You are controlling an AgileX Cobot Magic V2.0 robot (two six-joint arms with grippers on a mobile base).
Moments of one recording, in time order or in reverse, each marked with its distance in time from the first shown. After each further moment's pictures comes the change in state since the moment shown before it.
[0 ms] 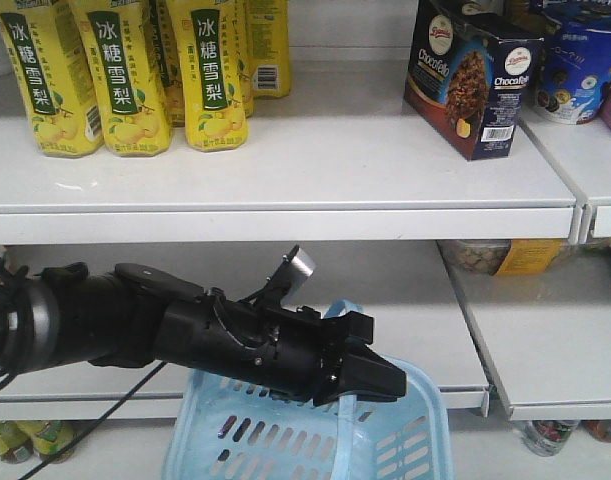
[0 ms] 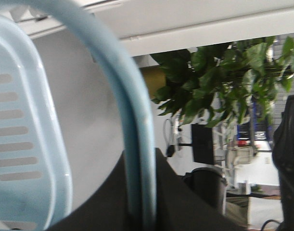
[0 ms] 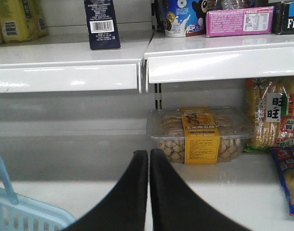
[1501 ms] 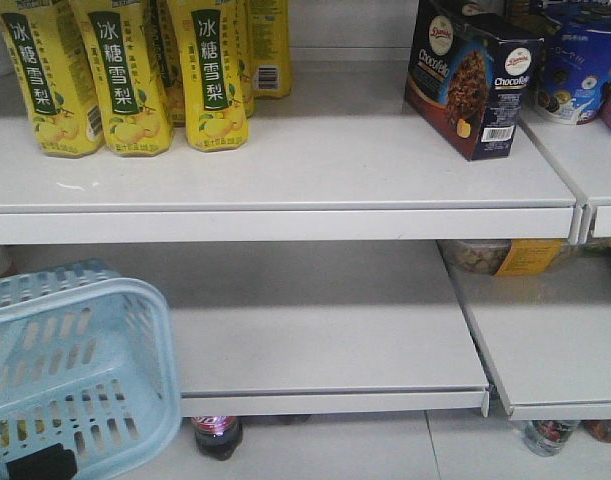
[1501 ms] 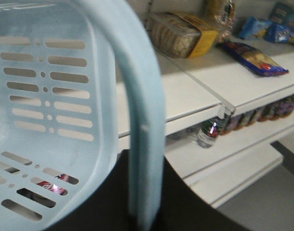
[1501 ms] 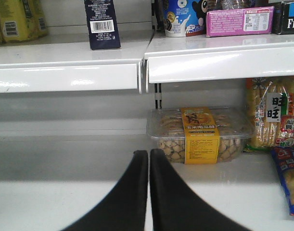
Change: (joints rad) left arm 0.033 -1.421 0.966 1.290 -0.793 -0.770; right arm 0.000 0.000 0.000 0.000 0.002 0.000
